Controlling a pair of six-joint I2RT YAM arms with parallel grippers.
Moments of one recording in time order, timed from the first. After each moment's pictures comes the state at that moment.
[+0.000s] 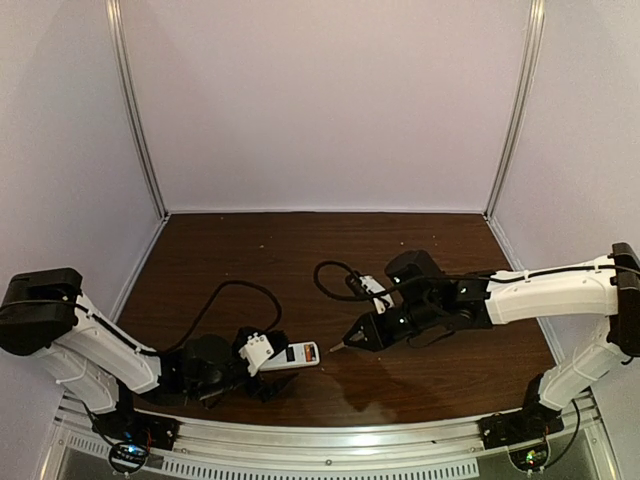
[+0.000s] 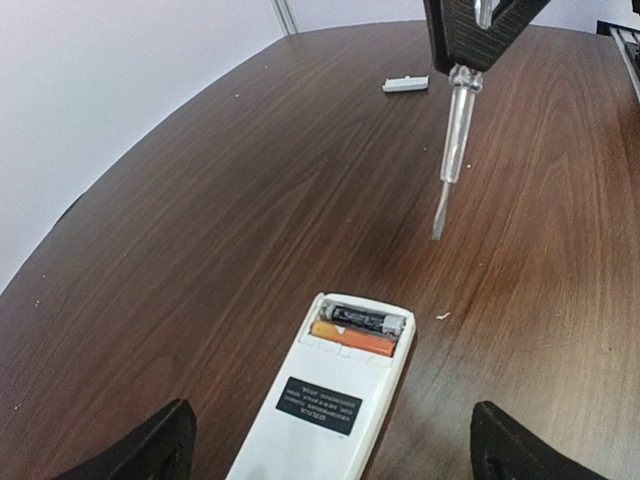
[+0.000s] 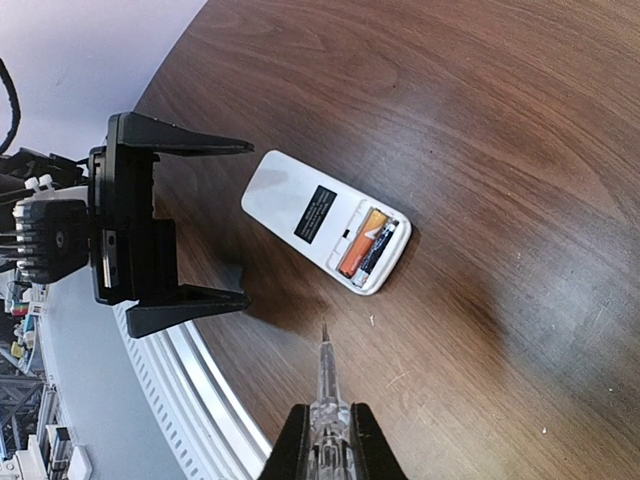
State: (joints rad) left arm -1.23 1.50 0.25 0.84 -0.32 0.15; right arm 0.98 1.46 0.87 -0.16 -0.30 0.54
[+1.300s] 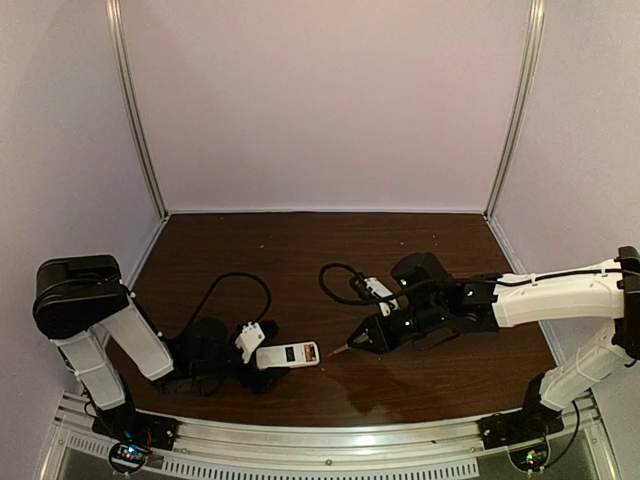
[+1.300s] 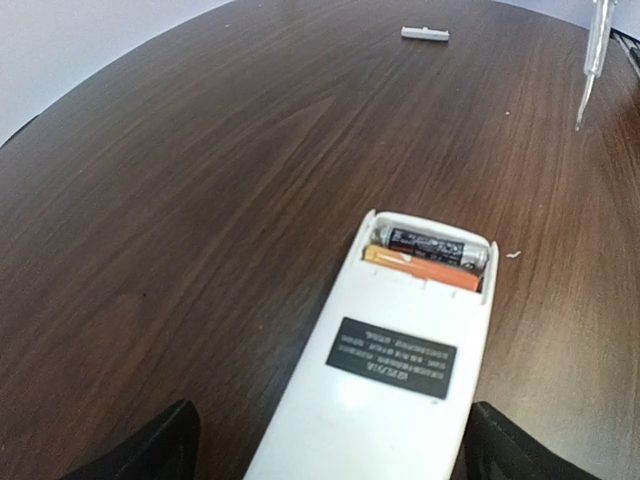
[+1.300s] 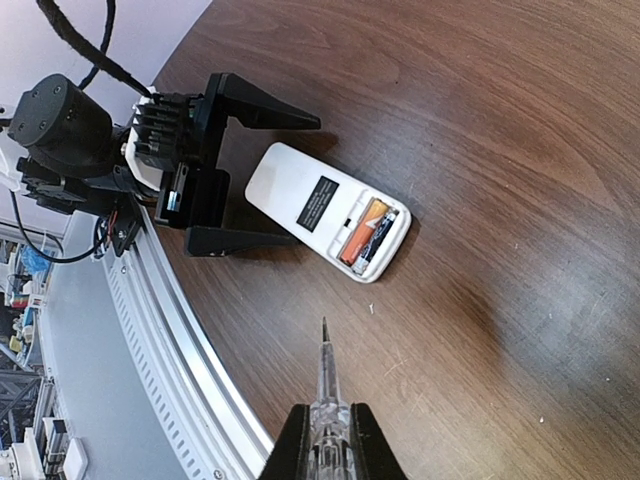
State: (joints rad) left arm -0.95 1.73 0.22 1.02 0.04 0.11; right arm 0.98 1.42 0.83 -0.15 -0.30 0.52
